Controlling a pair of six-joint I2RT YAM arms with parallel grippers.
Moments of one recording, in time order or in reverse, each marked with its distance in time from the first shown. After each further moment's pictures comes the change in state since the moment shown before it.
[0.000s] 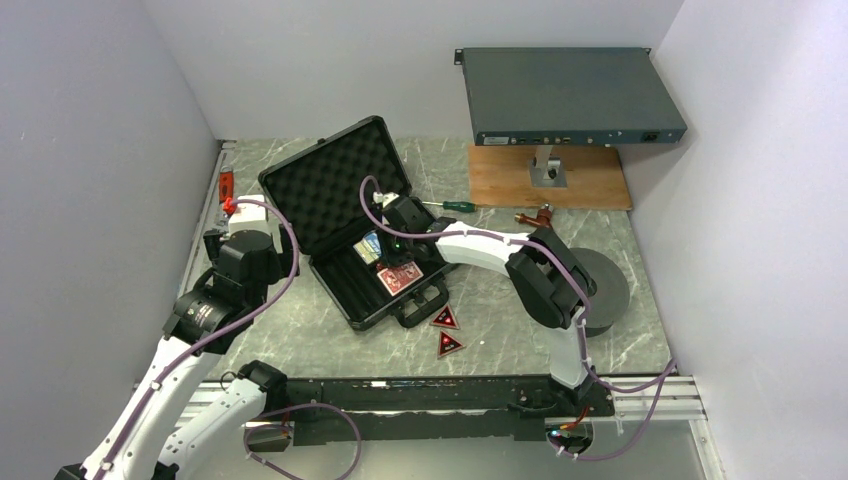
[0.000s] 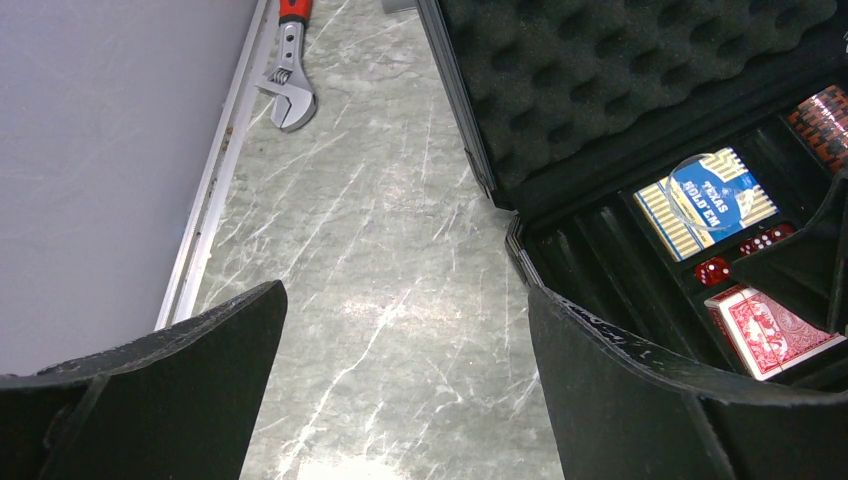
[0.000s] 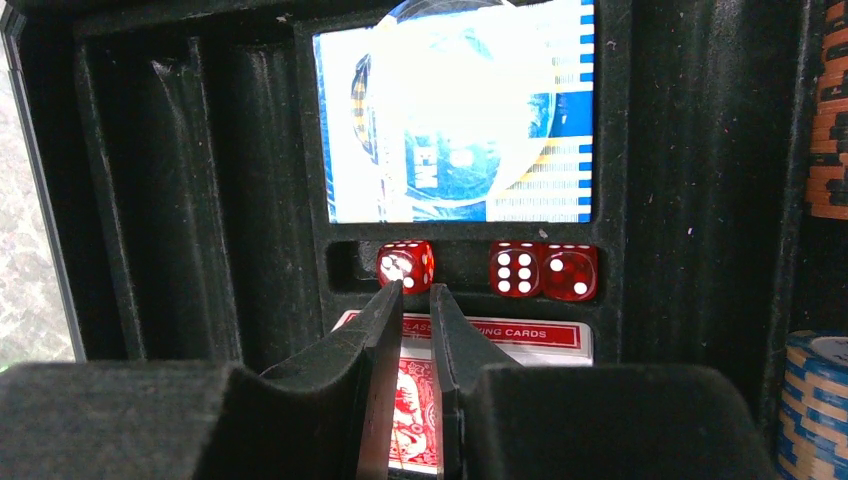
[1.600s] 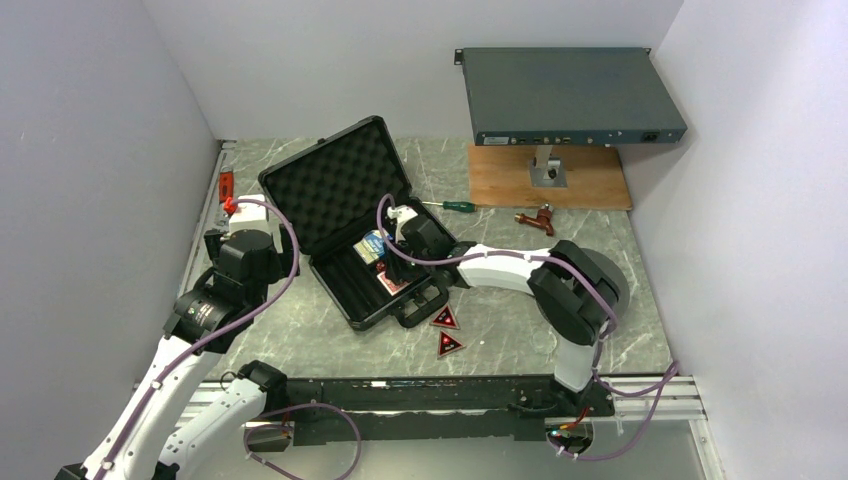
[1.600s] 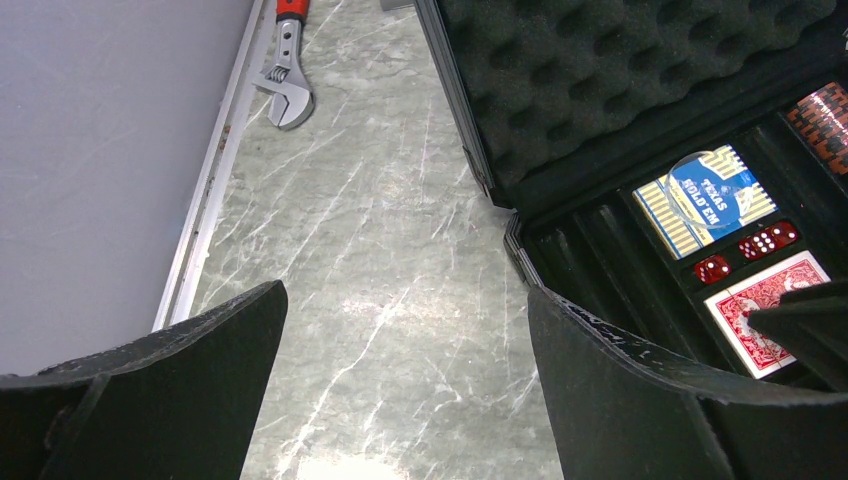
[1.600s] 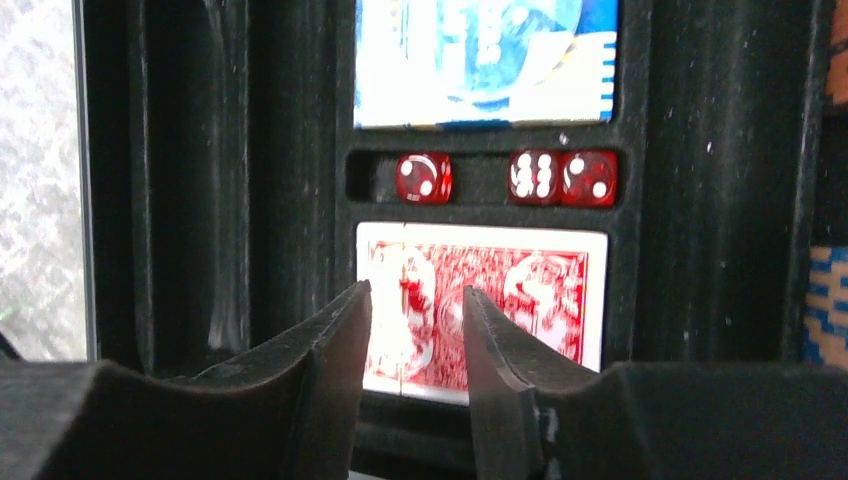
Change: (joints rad) left arm 0.005 0.004 0.000 0.000 0.008 0.000; right arm 0.020 -0.168 -0.322 0.308 -0.008 -0.010
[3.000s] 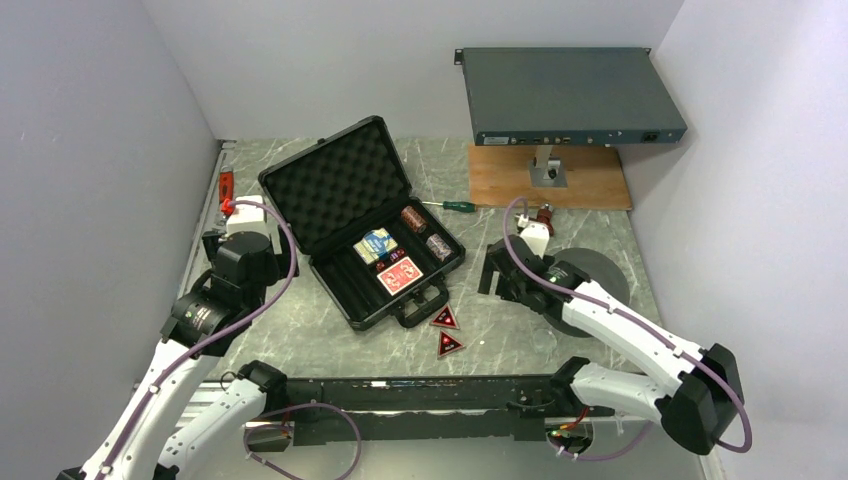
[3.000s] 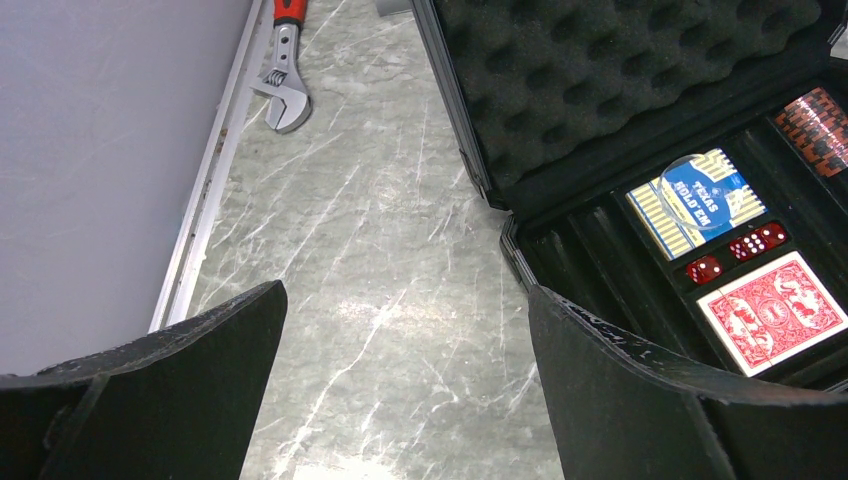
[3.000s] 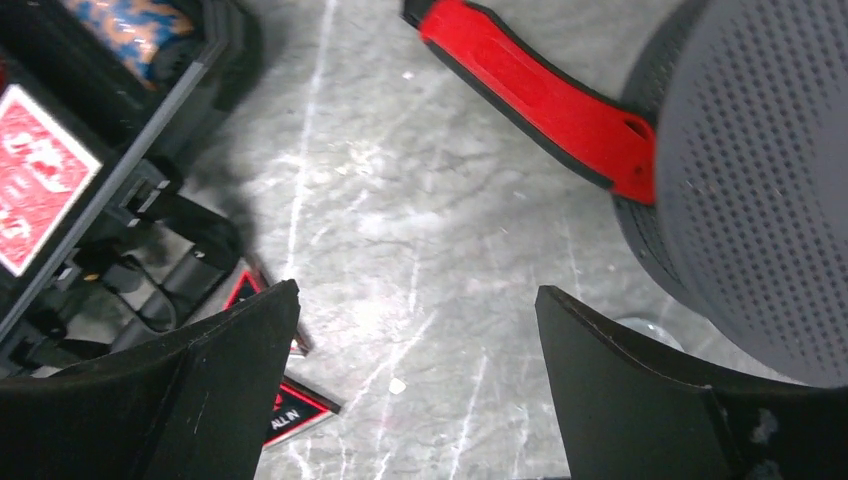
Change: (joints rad) left arm 0.000 -0.017 0.000 0.000 0.007 -0.001; right arm -0.142 -0.768 -0.275 -0.790 0.510 0.407
